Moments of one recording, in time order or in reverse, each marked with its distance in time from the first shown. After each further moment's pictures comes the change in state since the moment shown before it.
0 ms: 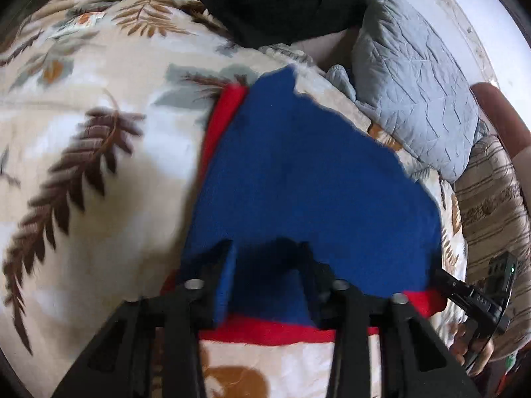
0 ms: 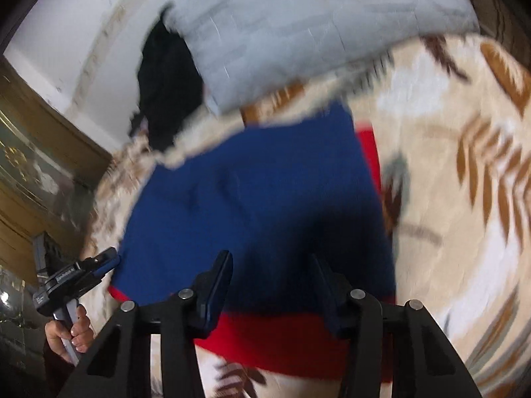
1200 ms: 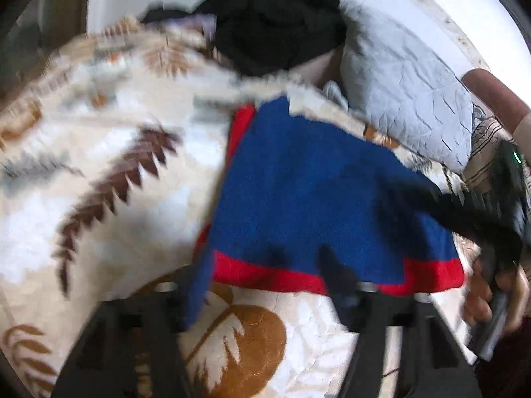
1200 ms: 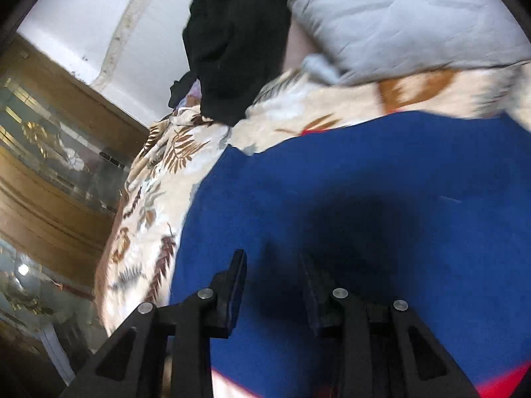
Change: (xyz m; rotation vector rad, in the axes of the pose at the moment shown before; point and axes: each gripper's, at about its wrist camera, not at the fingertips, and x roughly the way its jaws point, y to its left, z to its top) left arm -0.062 -0.027 -0.053 0.118 -0.185 0.164; right arm 0.078 0.127 0.014 -0.114 0.039 0.146
